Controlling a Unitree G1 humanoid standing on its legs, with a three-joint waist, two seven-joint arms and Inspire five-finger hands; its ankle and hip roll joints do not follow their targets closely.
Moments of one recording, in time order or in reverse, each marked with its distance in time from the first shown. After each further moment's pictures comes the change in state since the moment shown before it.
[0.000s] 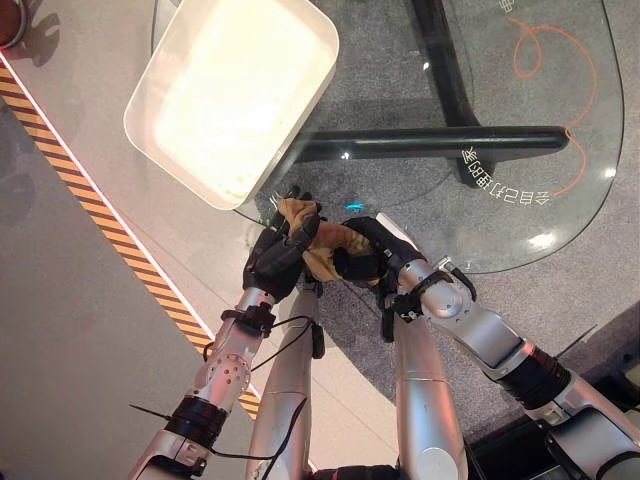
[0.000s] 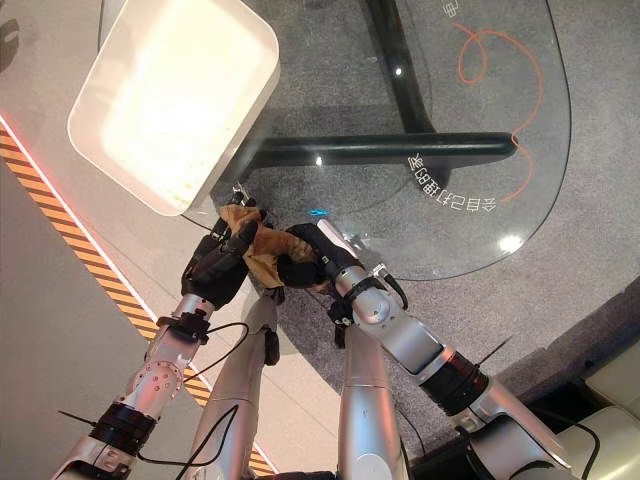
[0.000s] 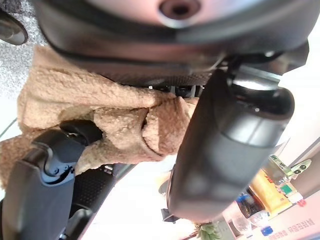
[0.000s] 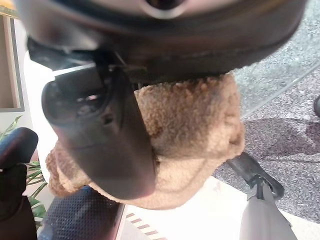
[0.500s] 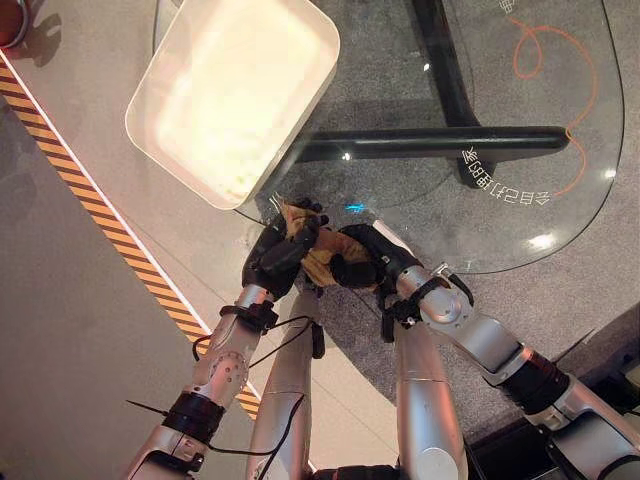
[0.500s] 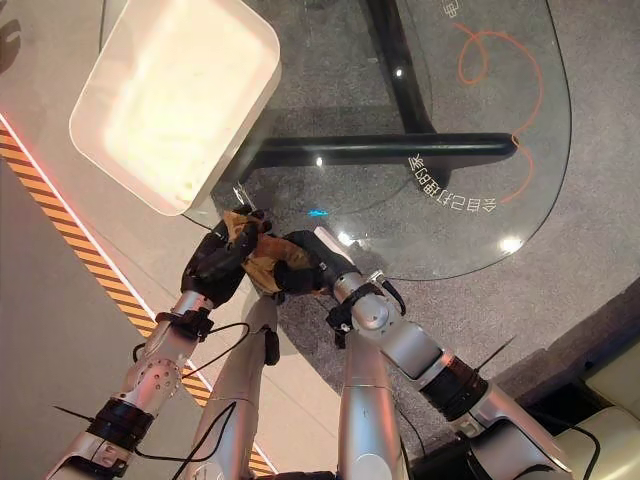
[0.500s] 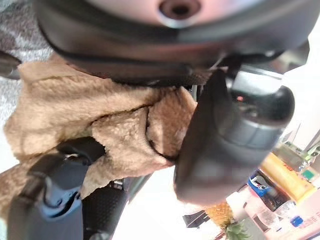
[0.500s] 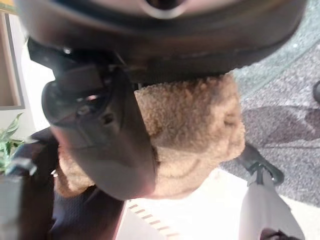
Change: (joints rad) left arm -0.036 0.030 -0.002 0.030 0.156 0.001 0.066; right arm 0.019 0.001 0.037 -0.001 0.031 -0.044 0.009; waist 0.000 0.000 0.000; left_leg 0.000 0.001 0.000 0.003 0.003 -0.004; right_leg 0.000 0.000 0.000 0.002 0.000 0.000
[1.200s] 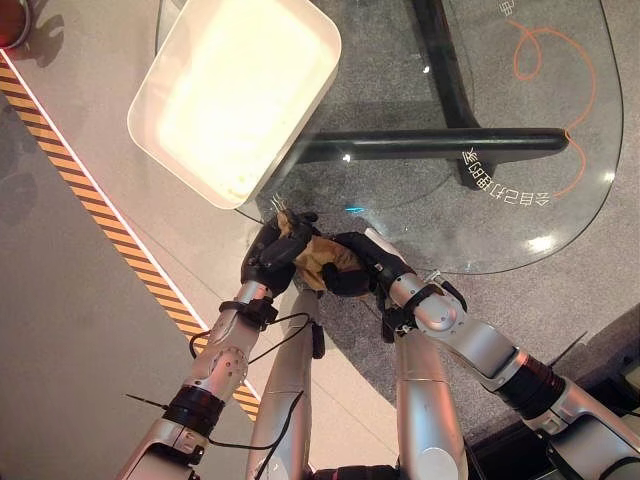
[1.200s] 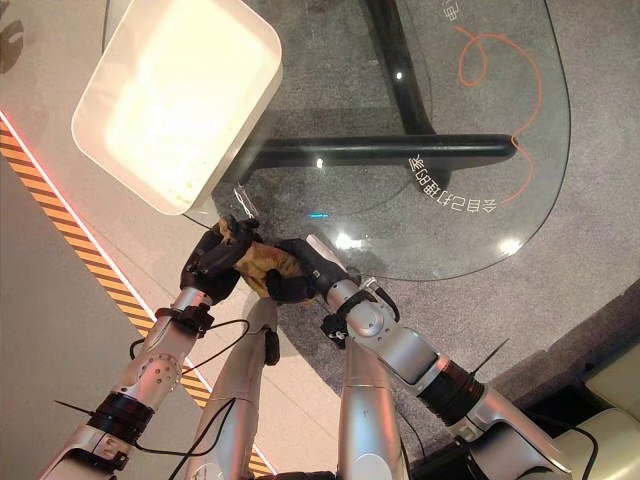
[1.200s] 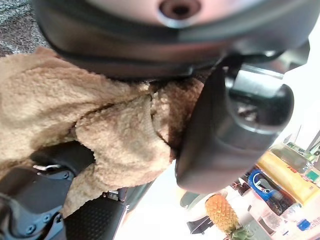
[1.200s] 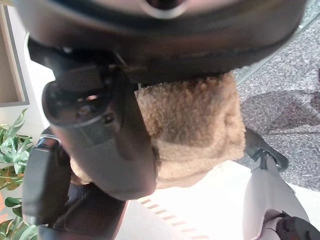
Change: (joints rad) left arm -0.021 0.000 -0.002 0.023 0.015 -0.001 0.001; right arm 0.010 0.001 0.014 0.000 0.039 -0.025 -0.026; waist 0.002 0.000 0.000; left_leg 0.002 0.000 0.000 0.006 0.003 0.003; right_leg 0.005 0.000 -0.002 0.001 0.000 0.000
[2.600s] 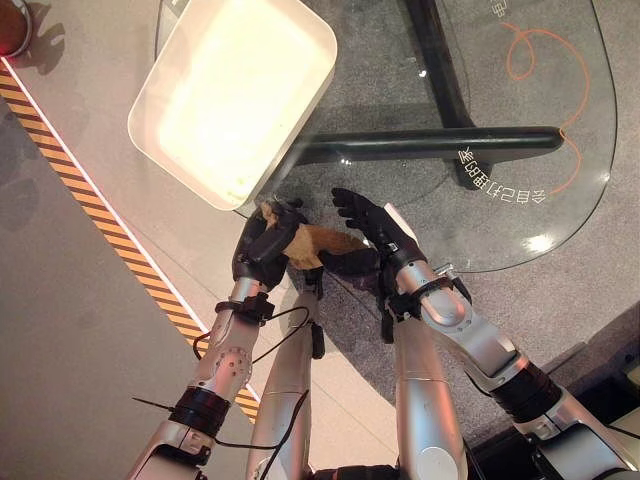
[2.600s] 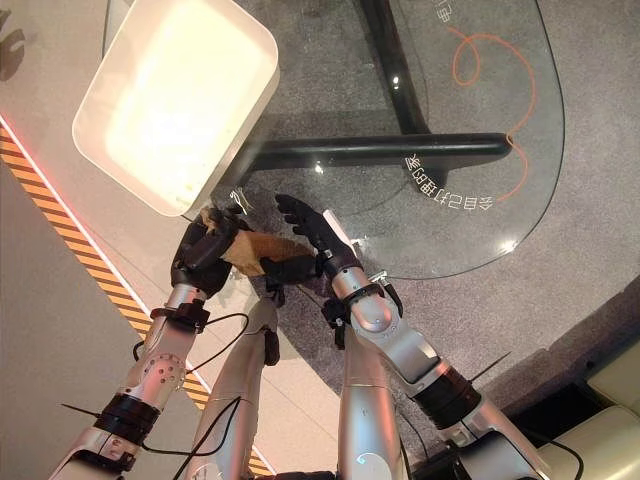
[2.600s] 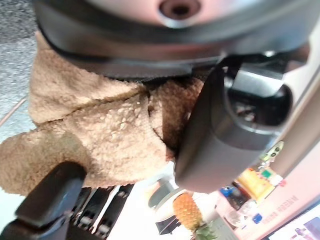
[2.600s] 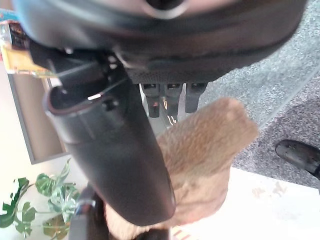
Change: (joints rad) left arm 0.017 -0.040 0.064 -0.002 -0.025 -0.142 -0.005; right arm 0.060 0.074 -0.172 -0.004 0.028 -0.126 -0.066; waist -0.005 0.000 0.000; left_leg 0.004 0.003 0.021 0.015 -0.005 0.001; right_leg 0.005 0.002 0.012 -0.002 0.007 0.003
